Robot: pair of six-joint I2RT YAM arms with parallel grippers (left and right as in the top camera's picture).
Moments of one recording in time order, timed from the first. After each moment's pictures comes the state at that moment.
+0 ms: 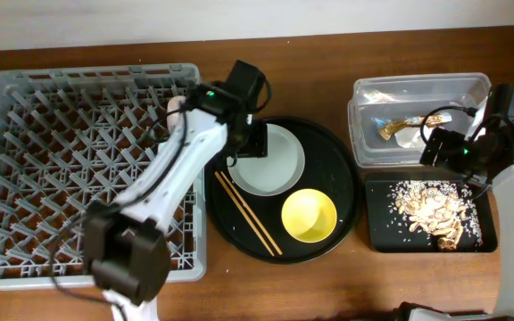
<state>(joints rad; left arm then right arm) -0.50 1.98 1.76 -1.12 0.05 -0.44 -0.31 1.39 1.33 -1.12 0.02 0.16</state>
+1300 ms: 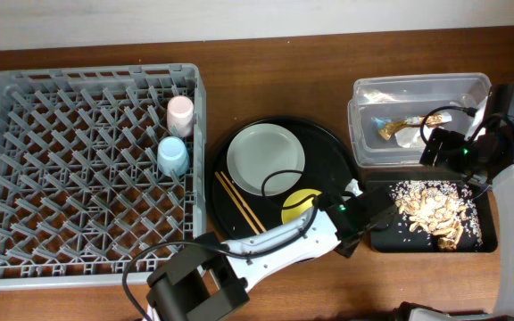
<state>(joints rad) -1.13 2.05 1.55 -0.82 -0.12 -0.45 -0.31 1.39 1.33 -1.12 0.02 0.15</state>
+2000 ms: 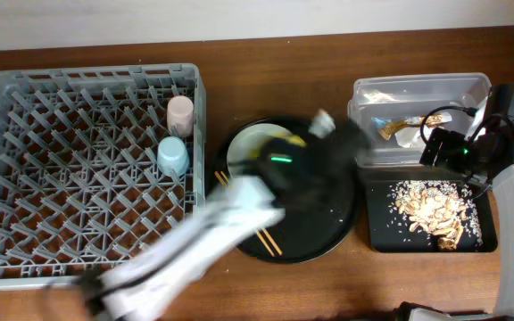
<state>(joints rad) -0.95 1.78 1.93 -1.28 -0.19 -0.34 -0.31 1.39 1.33 -1.12 0.02 0.15</state>
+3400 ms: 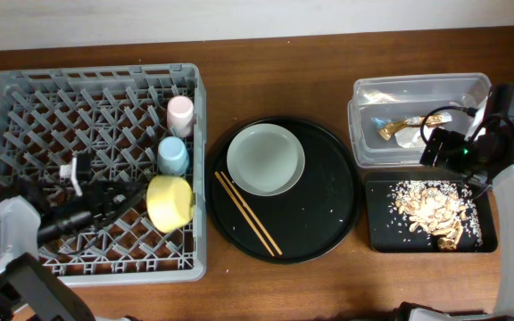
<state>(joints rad) 0.61 1.63 1.01 -1.25 1.24 0.48 -0.31 1.39 1.33 -1.12 0.02 0.15</state>
